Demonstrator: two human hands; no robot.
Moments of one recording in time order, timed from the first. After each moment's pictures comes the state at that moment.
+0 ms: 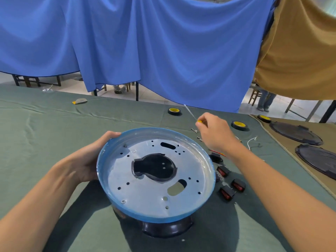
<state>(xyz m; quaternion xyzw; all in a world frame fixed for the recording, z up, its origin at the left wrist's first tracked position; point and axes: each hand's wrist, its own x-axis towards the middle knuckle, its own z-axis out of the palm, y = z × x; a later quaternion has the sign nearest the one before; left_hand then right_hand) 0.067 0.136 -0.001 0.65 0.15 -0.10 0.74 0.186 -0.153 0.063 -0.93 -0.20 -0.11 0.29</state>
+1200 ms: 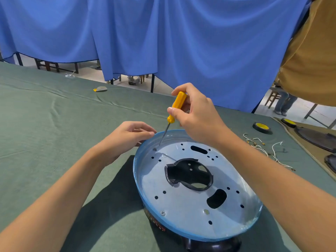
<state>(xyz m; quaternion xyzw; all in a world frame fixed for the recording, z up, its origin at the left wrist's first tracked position) 0.067 0.119 0.014 0.82 0.06 0.10 0.56 0.134 -0.061 0.086 -0.80 -0.42 -0.13 0.40</state>
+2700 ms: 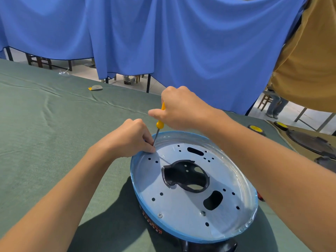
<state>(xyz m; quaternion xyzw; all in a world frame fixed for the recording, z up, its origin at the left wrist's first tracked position) 0.074 0.108 0.031 0.96 0.03 0.09 0.27 0.123 -0.028 0.122 -0.91 -0.39 -0.09 0.08</state>
